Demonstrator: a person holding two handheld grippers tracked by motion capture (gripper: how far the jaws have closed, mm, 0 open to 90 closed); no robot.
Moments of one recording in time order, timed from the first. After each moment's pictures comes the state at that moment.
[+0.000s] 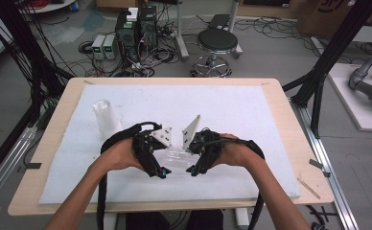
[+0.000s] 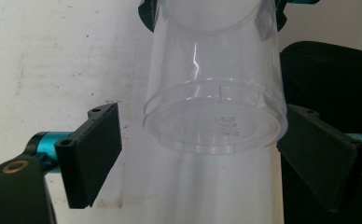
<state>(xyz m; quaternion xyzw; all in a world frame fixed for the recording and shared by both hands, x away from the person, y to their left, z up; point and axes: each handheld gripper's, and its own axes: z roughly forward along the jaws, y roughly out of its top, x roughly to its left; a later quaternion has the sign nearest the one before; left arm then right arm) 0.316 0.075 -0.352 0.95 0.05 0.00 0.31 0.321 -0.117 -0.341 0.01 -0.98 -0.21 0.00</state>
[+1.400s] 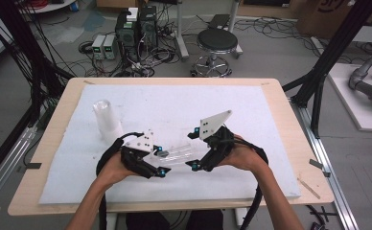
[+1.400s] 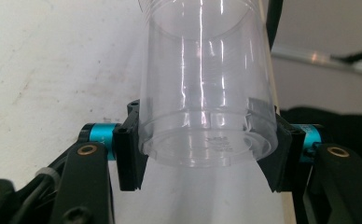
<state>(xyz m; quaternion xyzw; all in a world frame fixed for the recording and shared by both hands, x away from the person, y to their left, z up) 0.305 0.118 -0.406 0.86 0.10 0.01 0.50 0.320 -0.152 -0.333 -0.02 -0.91 -0.41 -0.04</state>
